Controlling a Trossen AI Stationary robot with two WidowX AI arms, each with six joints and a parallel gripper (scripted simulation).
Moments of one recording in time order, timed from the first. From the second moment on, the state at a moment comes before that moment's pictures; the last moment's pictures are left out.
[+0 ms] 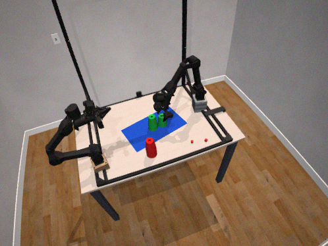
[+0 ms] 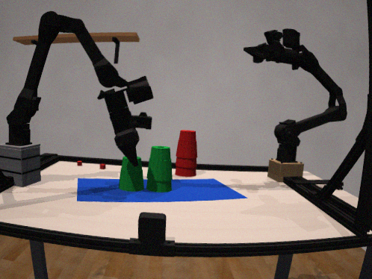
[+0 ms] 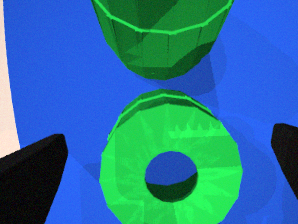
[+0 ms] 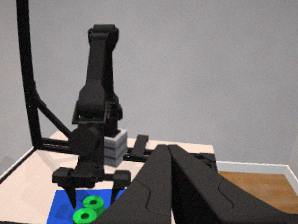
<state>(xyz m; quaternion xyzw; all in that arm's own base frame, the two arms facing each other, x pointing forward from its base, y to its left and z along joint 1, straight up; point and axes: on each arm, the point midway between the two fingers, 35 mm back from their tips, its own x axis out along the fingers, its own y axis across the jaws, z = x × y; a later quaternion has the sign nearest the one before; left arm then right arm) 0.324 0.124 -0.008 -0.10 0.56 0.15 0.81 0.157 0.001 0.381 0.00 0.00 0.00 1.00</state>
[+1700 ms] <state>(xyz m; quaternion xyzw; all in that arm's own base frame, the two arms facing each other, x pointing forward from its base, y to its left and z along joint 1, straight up) 0.325 0.117 0.094 -0.10 0.49 0.14 0.85 0.157 0.000 0.381 0.00 0.00 0.00 1.00</state>
